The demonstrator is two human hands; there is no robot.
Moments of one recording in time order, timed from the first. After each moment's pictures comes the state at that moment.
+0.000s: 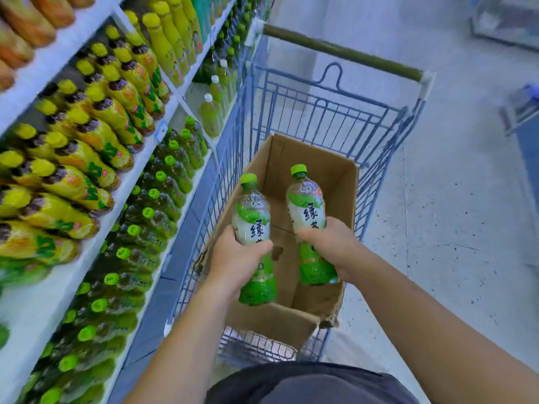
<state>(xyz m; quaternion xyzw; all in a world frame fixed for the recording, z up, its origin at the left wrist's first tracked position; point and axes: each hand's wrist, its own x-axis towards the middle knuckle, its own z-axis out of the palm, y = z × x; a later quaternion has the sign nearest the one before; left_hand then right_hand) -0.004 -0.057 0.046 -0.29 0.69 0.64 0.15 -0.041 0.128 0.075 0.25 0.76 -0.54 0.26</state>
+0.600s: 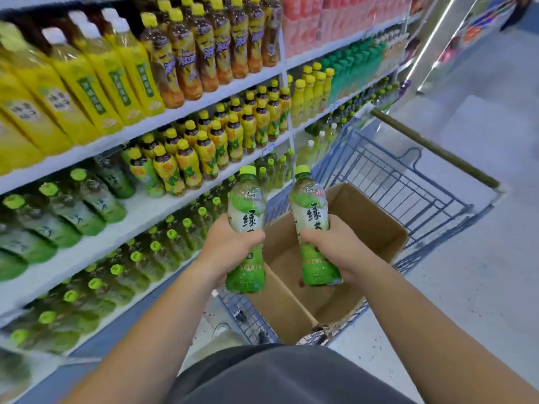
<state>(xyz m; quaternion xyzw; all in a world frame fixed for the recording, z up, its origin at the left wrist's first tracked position) 0.116 -0.076 0.141 -0.39 0.66 0.64 -0.06 -0.004 0.103 0.167 -0.07 0.78 -0.52 0.35</state>
